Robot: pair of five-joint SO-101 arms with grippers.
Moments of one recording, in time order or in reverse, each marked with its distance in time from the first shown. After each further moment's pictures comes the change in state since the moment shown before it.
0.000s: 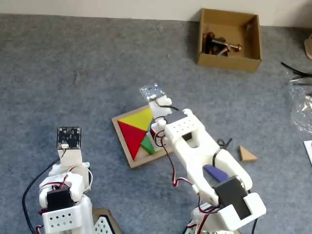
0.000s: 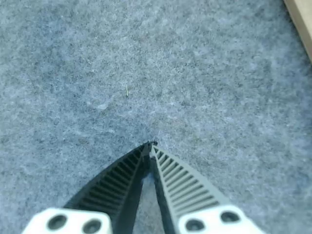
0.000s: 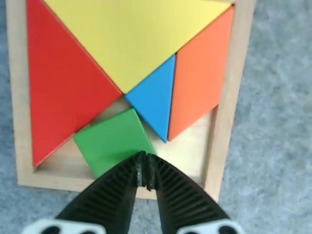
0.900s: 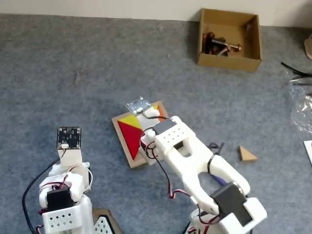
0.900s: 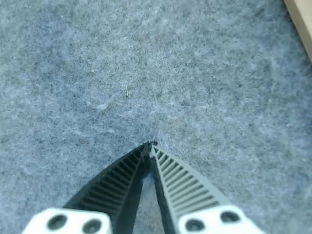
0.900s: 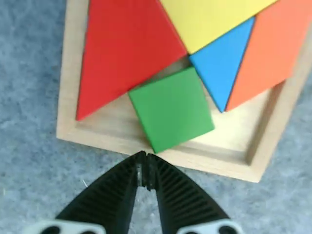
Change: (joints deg) left arm 0.0 0.0 0.0 0.0 0.0; right arm -7.5 -2.6 2.5 6.2 0.0
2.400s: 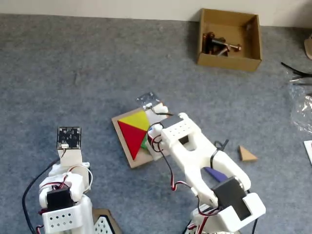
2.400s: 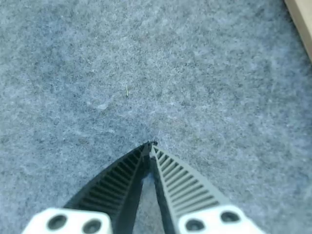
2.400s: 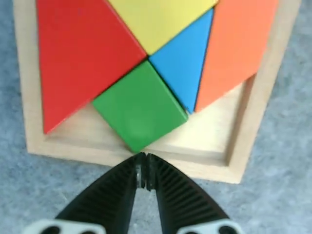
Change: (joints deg) left arm 0.0 0.0 0.0 0.0 0.0; right arm 5.4 3.2 -0.4 -3.5 0.1
